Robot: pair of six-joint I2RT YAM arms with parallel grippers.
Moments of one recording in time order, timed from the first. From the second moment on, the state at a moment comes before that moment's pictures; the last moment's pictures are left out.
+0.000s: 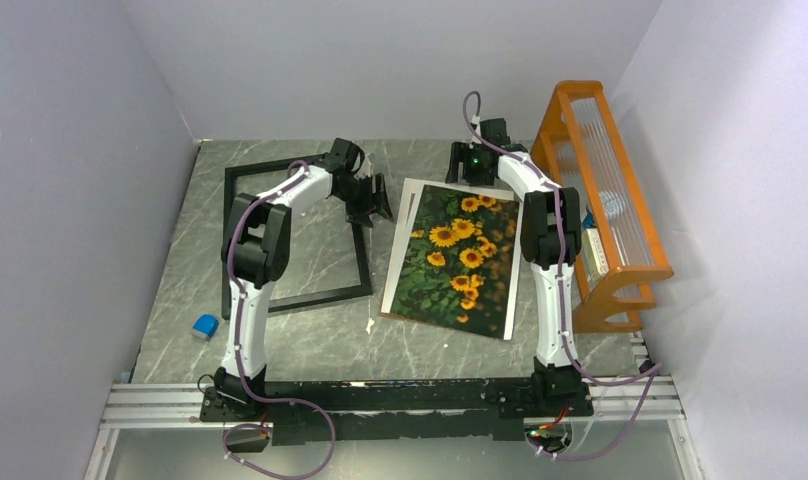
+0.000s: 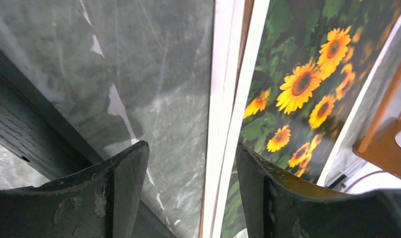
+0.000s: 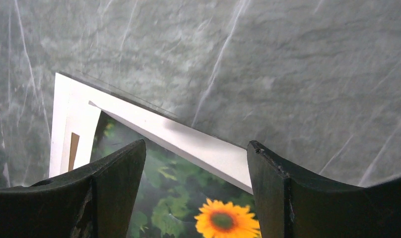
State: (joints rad) left arm -0.36 2.25 1.79 -0.60 0.43 -0.44; right arm 0.15 2.44 2.04 -0.48 -0.24 0.22
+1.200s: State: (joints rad) left arm -0.46 1.91 1.44 -0.60 0.45 -0.46; right arm 0.22 2.17 1.65 -0.53 -0.05 0.39
